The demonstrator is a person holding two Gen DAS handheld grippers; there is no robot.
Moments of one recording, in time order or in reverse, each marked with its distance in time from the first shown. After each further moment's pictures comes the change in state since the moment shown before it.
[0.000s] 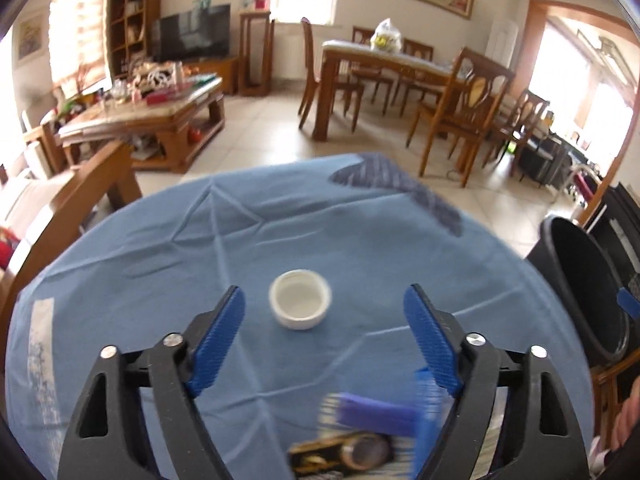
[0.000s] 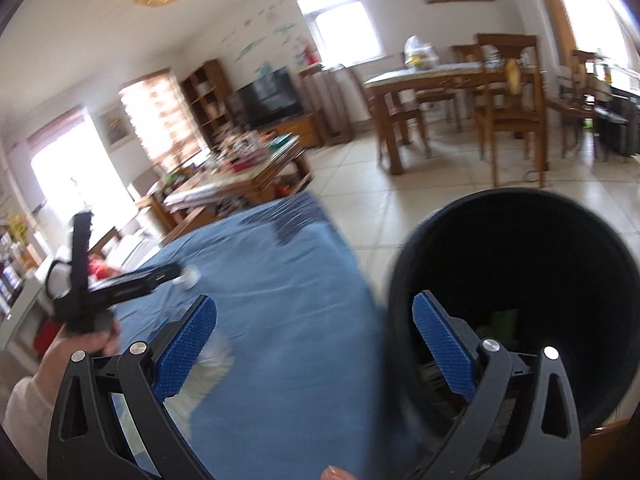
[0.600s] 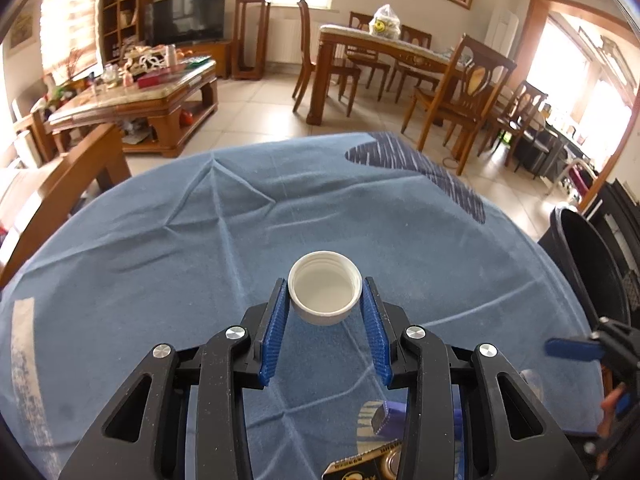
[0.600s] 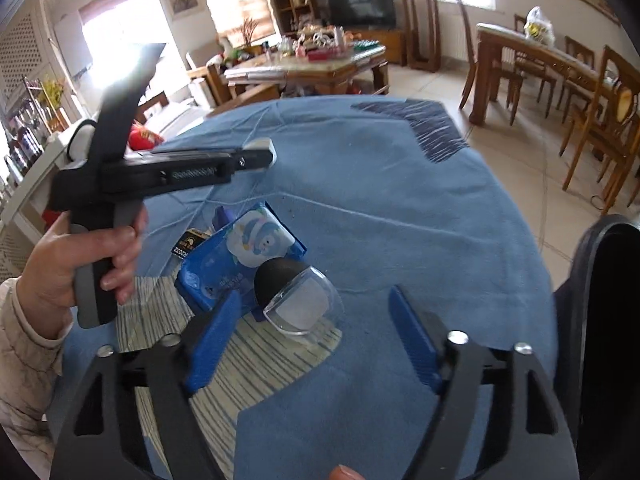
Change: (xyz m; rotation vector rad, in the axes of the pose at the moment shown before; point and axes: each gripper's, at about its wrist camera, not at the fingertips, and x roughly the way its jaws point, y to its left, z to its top) left arm 0.025 0.019 0.005 -0.019 0.035 -0.044; right arm 0.092 0.087 -0.018 -0.300 0.366 0.100
